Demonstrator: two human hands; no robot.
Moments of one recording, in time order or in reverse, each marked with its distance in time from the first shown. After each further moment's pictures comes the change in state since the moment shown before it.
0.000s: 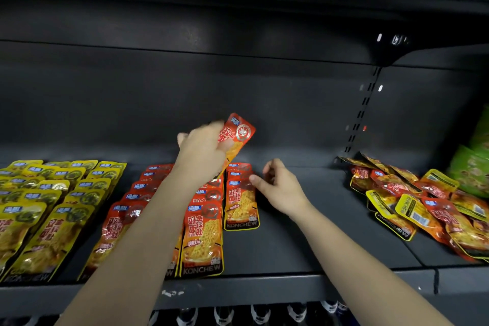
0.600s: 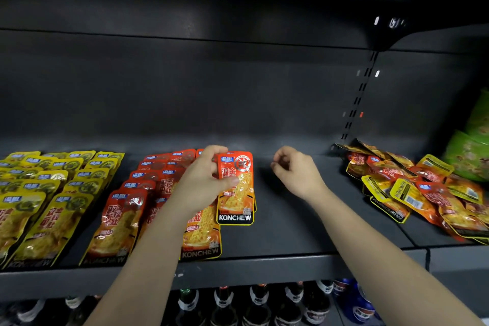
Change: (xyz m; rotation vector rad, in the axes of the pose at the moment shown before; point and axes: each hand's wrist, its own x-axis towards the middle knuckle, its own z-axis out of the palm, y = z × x) left_hand -0.059 -0.015 0.025 -0.617 -0.311 -0.256; right_hand -0.001 0.017 -0.031 -0.214 0.057 -0.060
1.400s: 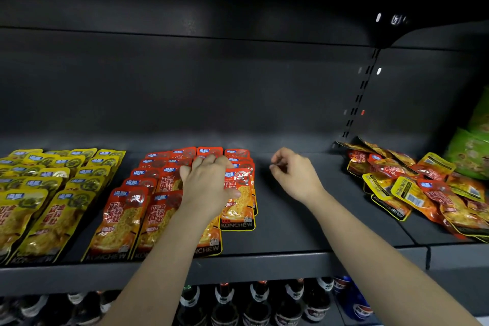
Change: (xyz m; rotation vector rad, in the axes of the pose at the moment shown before) left_hand 0.006 -0.007 0.021 0.827 0.208 0.102; right_hand -0.003 0.009 0.010 -0.023 0.000 -0.040
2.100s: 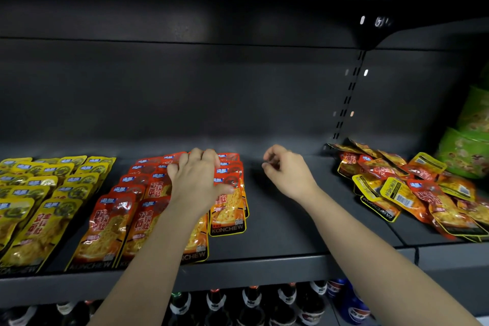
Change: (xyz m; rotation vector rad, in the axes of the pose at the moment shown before) left_hand 0.007 0.011 -0.008 0.020 0.063 -0.012; right_hand 0.005 0.000 -0.014 0.020 0.001 -0.045
